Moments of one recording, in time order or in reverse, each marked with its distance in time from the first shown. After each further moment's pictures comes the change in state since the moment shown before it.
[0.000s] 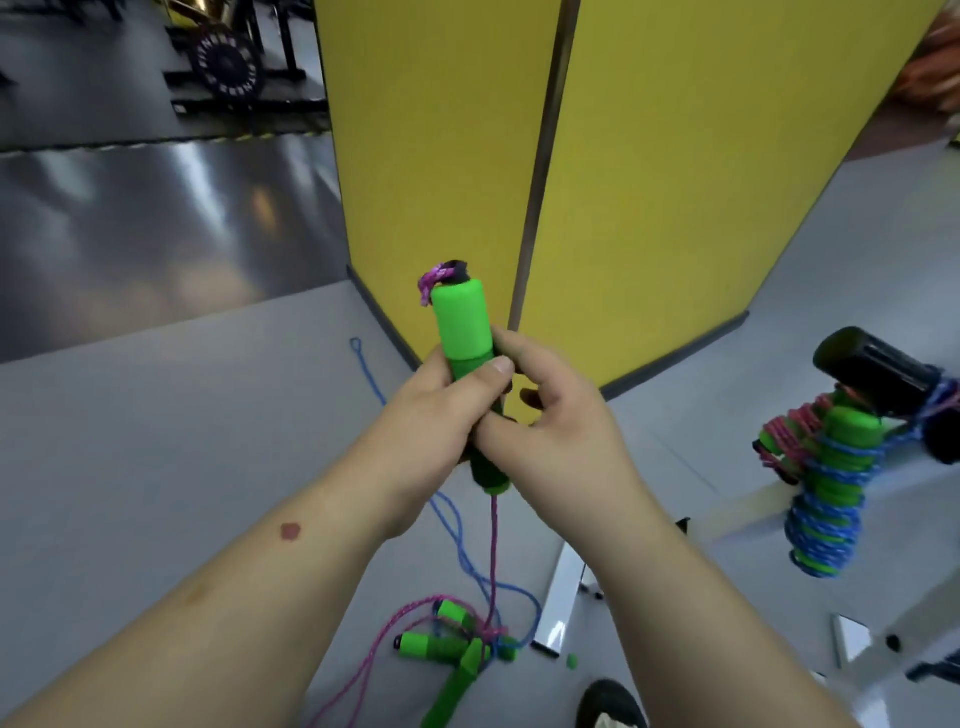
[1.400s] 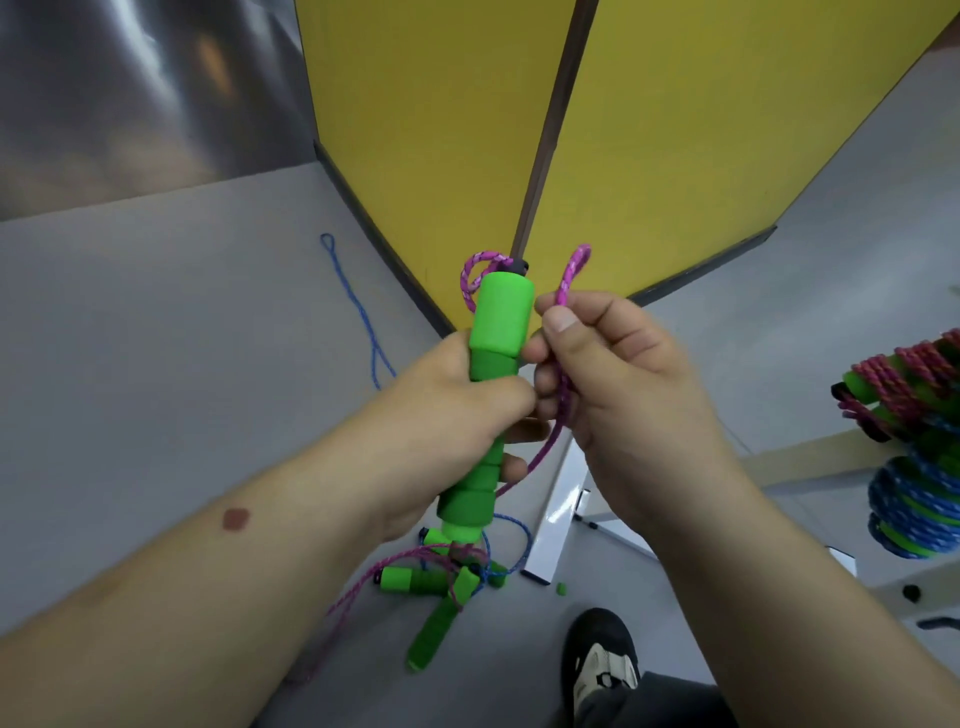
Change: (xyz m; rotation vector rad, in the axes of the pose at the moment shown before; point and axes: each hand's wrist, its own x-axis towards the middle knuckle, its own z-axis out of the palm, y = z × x) left_hand 0.032 -0.060 -0.013 0.073 -0.069 -0.355; right_hand 0.027 0.088 -0.005 0.459 0.085 0.329
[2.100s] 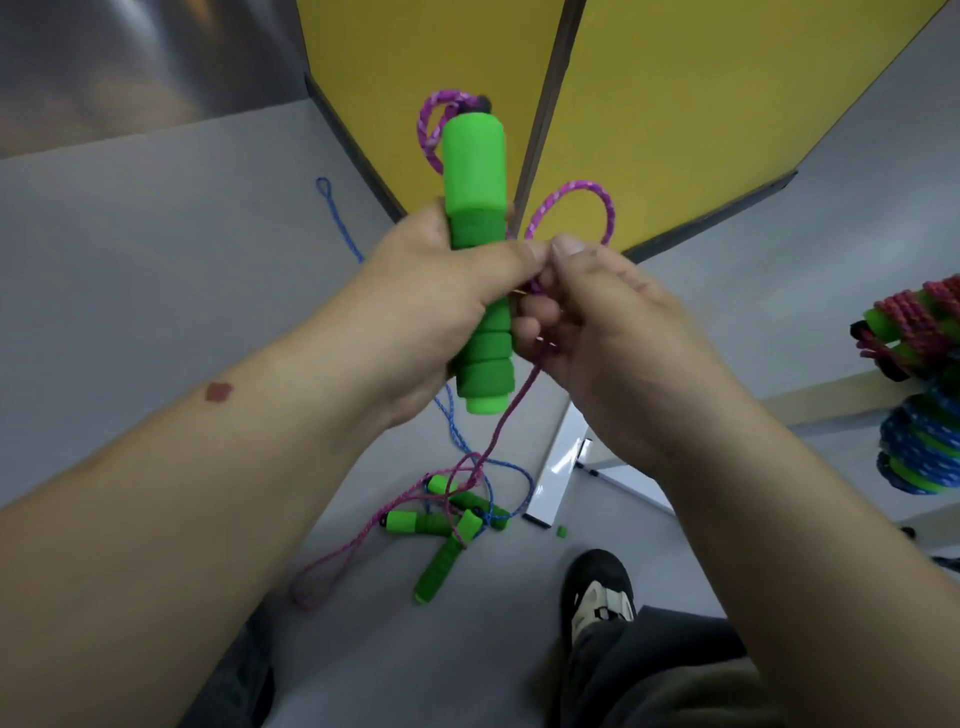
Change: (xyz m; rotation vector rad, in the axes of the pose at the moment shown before) left_hand 0.012 0.008 -0.003 -0.253 0.105 0.191; right_hand 0.000 0.011 -0.001 0.054 -0.054 0.172
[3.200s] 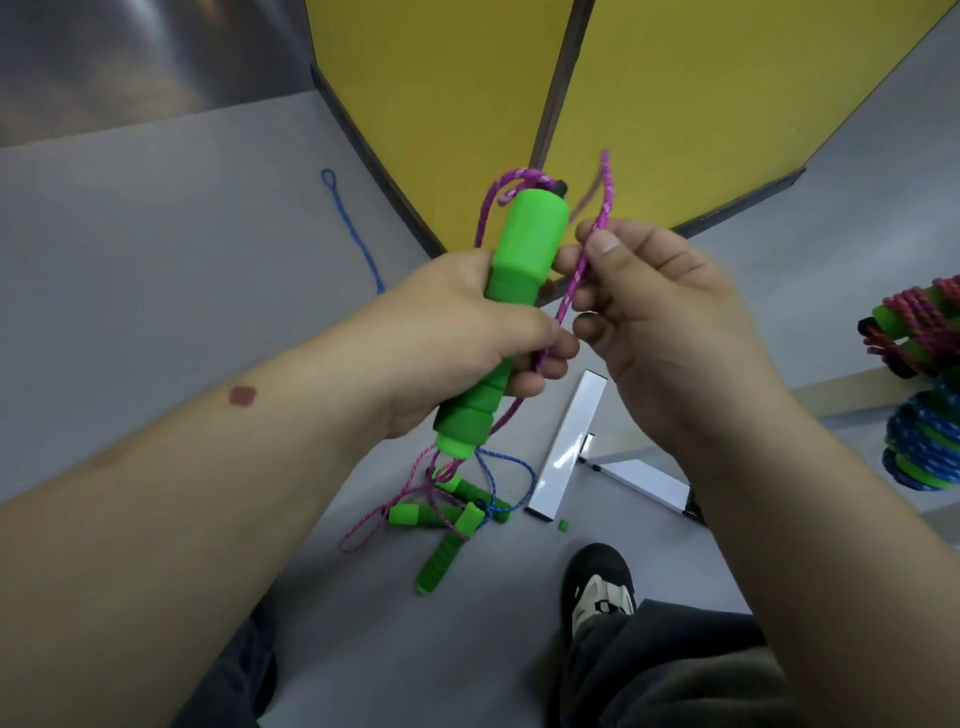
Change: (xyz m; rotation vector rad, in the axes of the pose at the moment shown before) left_hand -0.013 -0.005 -0.004 0.220 -0.188 -0.182; right_hand -0.001 -0.006 -0.013 -0.088 0.129 -0.135
